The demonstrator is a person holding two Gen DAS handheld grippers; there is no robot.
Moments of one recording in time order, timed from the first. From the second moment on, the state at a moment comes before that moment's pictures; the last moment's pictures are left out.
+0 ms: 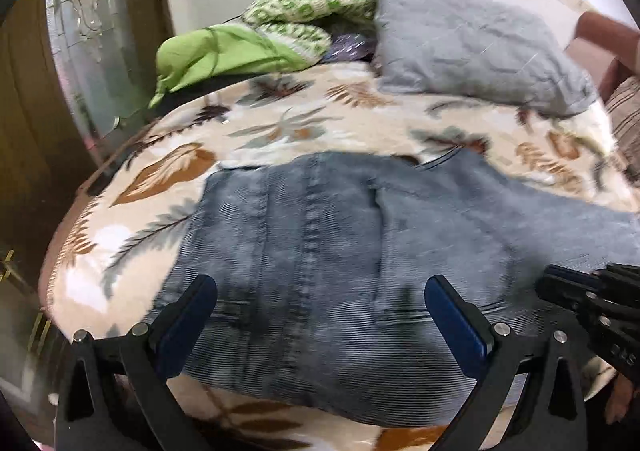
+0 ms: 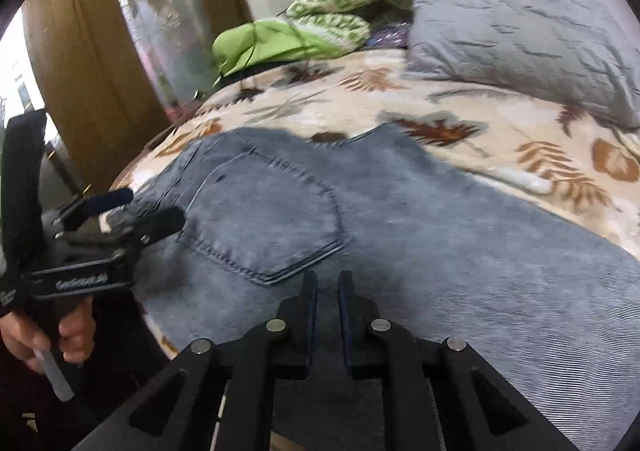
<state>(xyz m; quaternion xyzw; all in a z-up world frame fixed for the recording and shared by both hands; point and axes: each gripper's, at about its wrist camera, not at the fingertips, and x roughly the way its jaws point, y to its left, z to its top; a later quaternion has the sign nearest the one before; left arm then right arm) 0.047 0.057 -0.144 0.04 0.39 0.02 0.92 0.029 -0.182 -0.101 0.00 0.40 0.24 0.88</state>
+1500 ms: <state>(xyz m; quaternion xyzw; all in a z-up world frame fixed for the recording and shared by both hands) 0.057 0.079 -0.165 0.03 0.40 0.08 0.91 0.016 -0.165 -0.115 0.00 0.41 0.30 0.86</state>
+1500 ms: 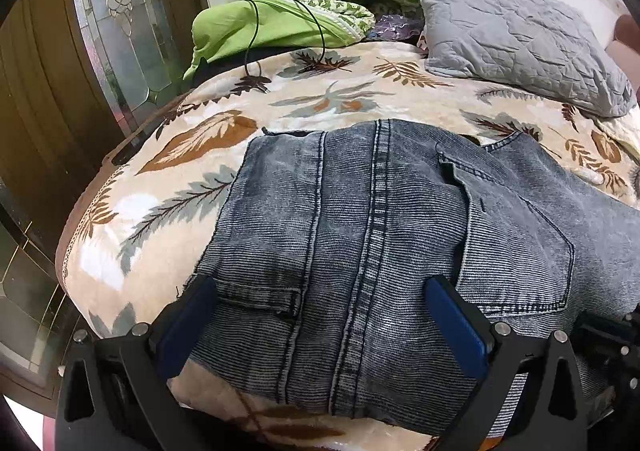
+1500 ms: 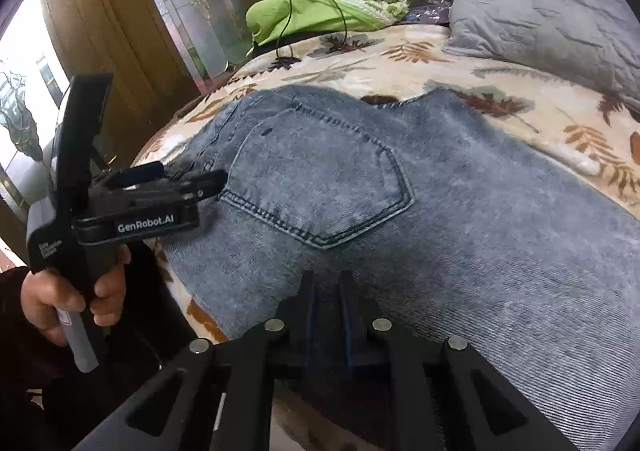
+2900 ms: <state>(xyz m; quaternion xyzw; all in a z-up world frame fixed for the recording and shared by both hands) 0.040 0.051 -0.161 0.05 0.45 0.03 0.89 0.042 -0.254 -0.119 0.14 0.43 0.14 0.88</state>
